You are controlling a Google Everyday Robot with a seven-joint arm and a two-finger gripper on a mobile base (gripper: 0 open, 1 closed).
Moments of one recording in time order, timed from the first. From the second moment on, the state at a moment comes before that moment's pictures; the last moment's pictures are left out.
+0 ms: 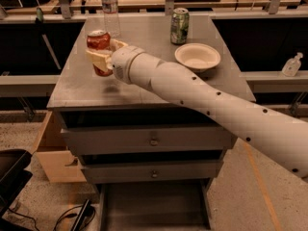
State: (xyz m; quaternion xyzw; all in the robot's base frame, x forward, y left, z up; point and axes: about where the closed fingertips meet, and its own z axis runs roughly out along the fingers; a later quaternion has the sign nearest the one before) arm 0.655 0.143 0.933 -0.29 0.65 0.32 0.63
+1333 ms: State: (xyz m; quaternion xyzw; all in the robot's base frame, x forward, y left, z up) arm 0.665 0.158 0.905 -0.34 0.61 0.27 0.66
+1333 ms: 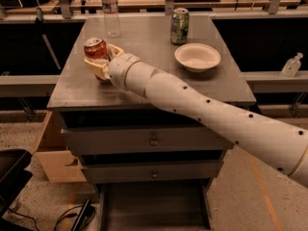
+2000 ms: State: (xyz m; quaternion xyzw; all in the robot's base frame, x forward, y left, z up) arm 0.666 0.154 0.889 -0.32 0.63 0.28 0.65
